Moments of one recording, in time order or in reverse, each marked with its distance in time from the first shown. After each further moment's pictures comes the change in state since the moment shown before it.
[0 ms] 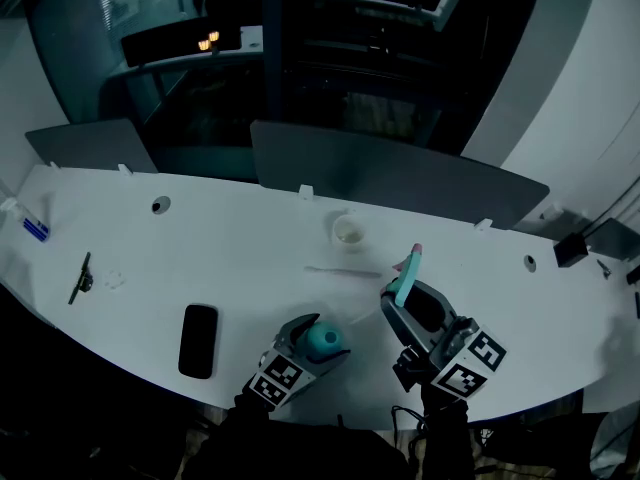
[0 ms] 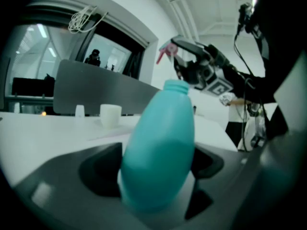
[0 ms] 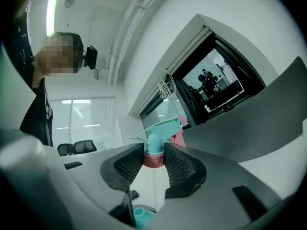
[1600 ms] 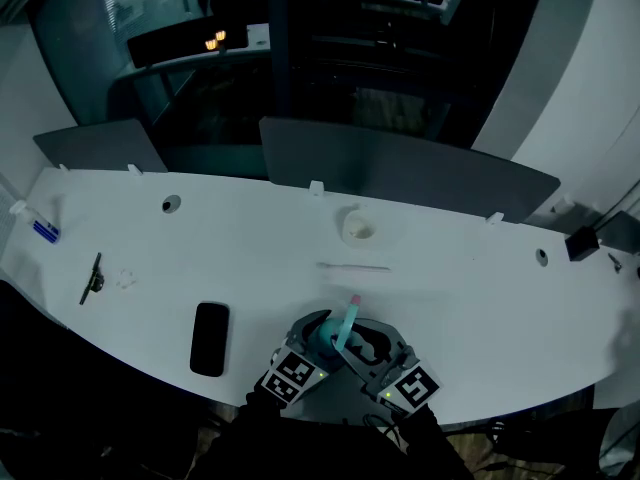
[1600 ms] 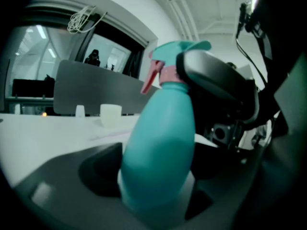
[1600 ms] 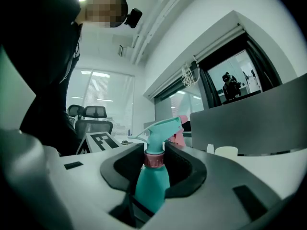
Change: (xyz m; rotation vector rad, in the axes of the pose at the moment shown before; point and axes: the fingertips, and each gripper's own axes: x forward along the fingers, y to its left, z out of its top) left arm -0.001 0.000 -0.002 0.003 0.011 0.007; right arm 0.020 0.044 -0.144 -0.293 0.127 0.088
